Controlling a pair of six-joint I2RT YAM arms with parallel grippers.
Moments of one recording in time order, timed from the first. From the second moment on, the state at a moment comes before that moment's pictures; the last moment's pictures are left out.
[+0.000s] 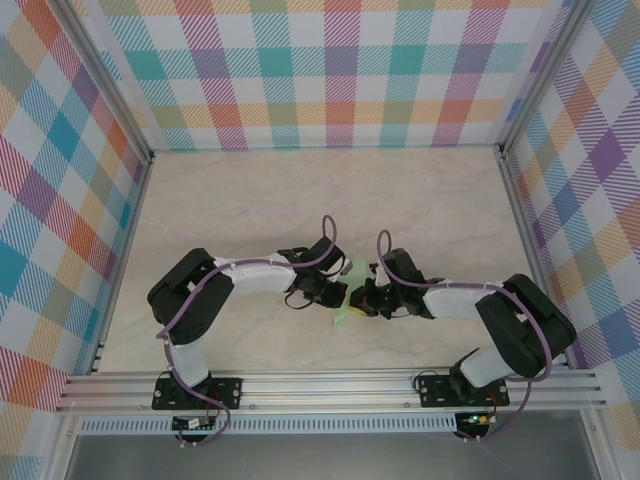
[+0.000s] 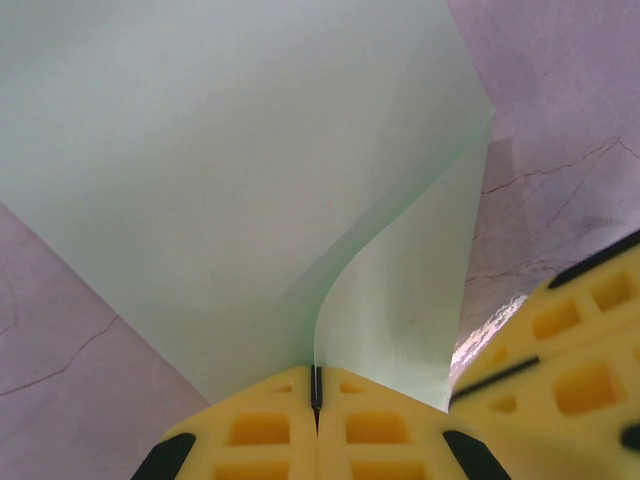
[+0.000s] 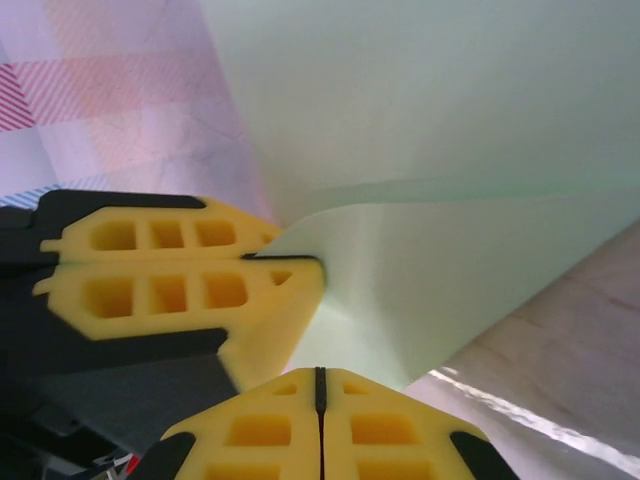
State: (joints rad) left arm -0.84 1.83 1.05 -0.37 0.27 -0.40; right arm 0.62 1.48 0.47 0.12 -0.60 1.02
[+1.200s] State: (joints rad) left arm -0.84 1.83 1.05 -0.37 0.27 -0.40; right arm 0.77 1.53 0.43 0.23 -0.51 1.12
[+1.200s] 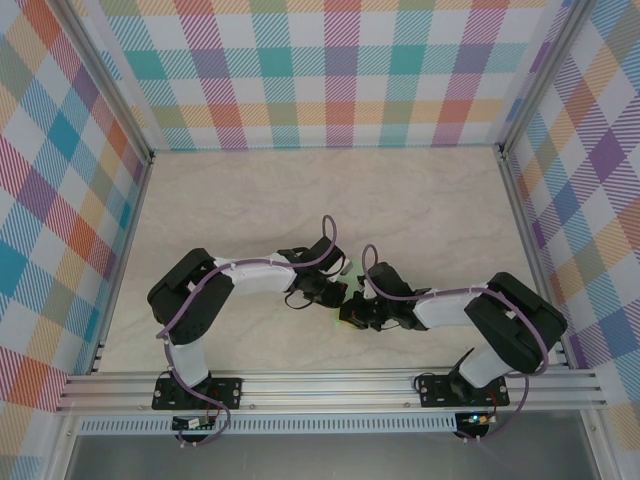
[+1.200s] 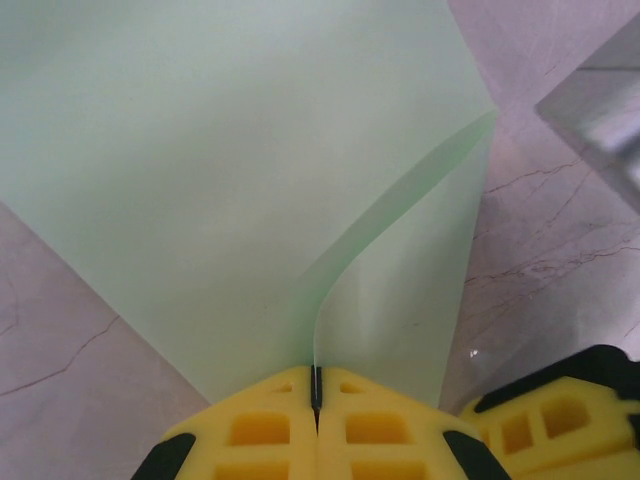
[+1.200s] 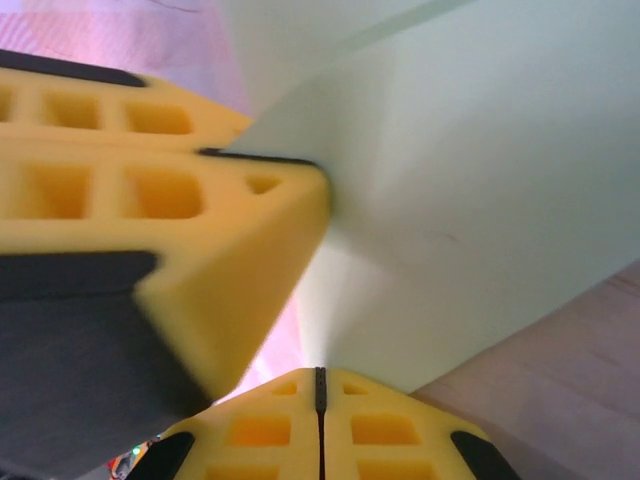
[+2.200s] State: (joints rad) left arm -0.84 1.83 1.05 -0.37 0.27 -0.40; right arm 0.83 1.53 0.41 0.29 -0.47 1.16
